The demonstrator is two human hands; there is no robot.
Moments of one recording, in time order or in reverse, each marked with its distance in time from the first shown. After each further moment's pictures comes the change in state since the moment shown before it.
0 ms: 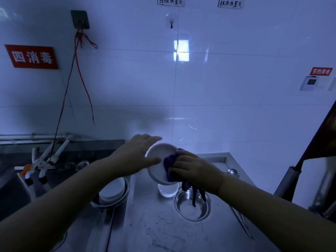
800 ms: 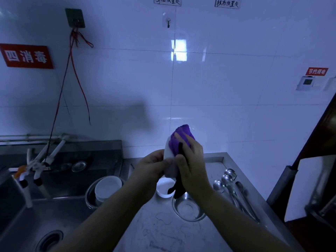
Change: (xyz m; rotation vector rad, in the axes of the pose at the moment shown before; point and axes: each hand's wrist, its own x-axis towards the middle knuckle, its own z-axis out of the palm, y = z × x) left_hand -0.012 0.063 0.050 -1.408 0.150 -0.283; right_hand 0.017 -0.036 0.014 0.521 0.551 0.835
